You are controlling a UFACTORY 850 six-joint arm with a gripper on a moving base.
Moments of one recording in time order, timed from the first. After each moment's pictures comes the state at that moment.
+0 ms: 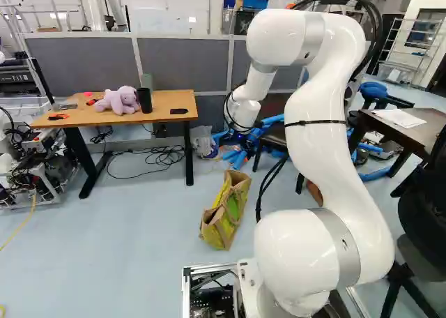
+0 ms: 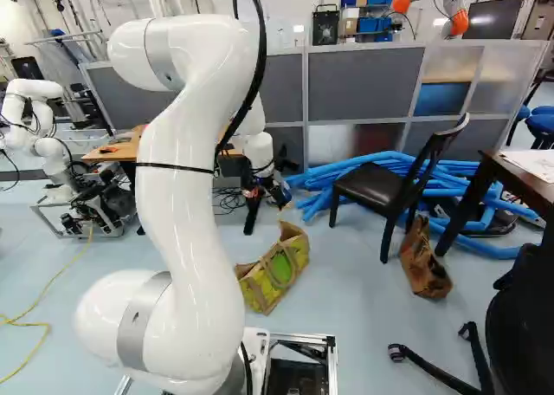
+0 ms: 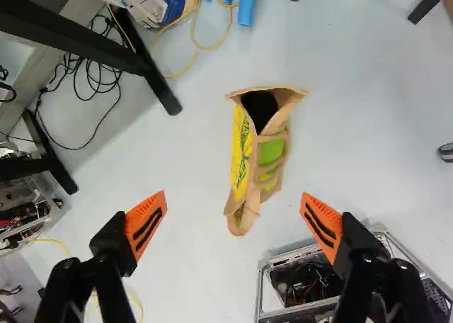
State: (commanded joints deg) arm -2.1 -38.2 -61.7 29.8 -10.5 0.0
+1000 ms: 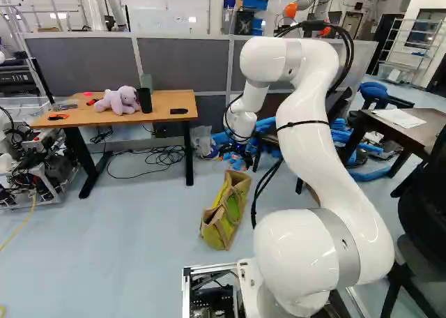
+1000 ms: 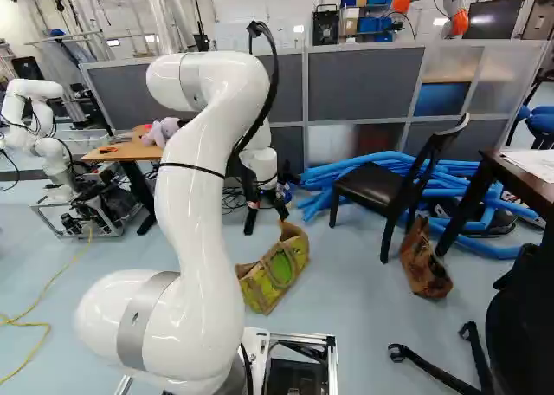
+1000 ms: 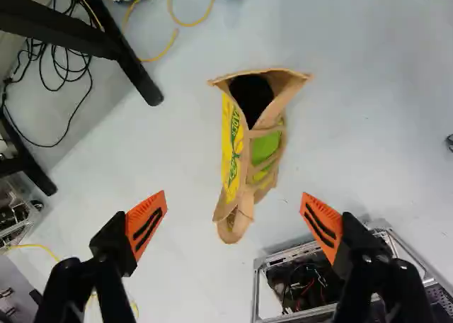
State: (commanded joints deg) arm -2.3 -48.6 -67.5 29.8 -10.5 0.0
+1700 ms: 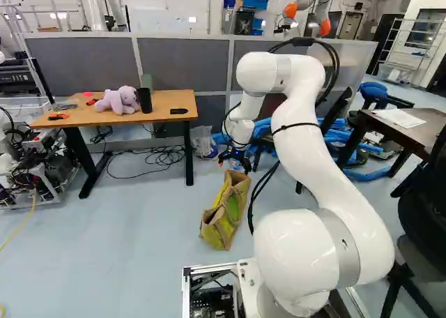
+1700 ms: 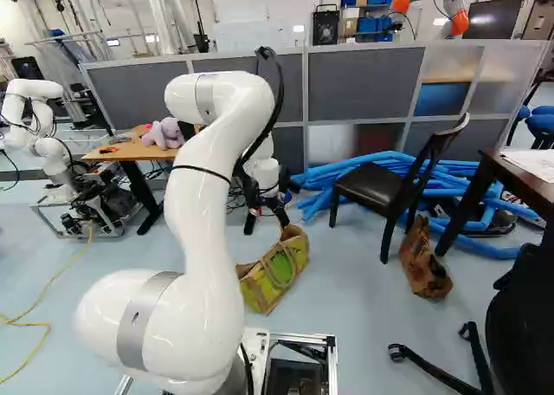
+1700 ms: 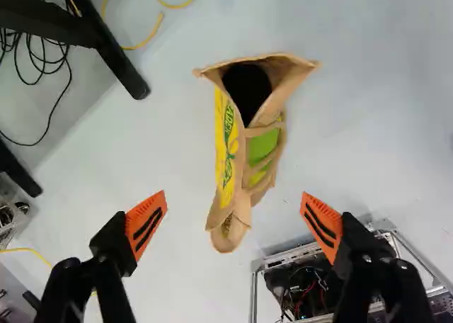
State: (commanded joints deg) arm -2.3 -55.9 -72.2 29.8 -10.5 0.0
